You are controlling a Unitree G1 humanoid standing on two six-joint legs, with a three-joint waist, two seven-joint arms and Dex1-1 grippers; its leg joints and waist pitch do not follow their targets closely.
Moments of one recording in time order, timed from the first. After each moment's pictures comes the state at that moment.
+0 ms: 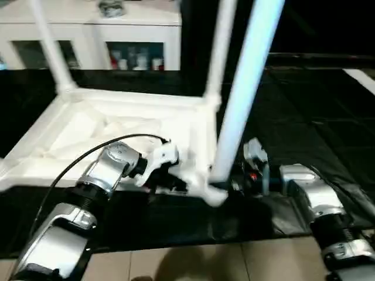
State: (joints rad) left arm -0.72 0.32 -0.30 0.73 0.06 0.18 -1.27; right arm -0.47 -0.28 0.08 0.53 0.22 0.20 1.10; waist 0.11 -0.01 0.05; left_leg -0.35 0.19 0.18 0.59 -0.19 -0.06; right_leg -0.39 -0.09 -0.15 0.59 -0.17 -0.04
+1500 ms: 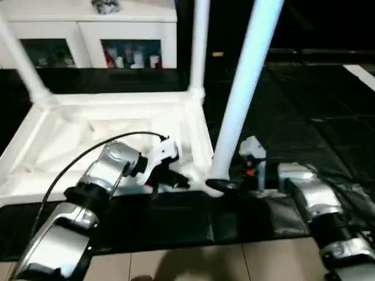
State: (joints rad) left arm -0.71 0.38 -0.33 0.71 0.02 0.12 -1.44; right arm -0.51 -0.37 0.13 0.53 0.20 0.15 1.30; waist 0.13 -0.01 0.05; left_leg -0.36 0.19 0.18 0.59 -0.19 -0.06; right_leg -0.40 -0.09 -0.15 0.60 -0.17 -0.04
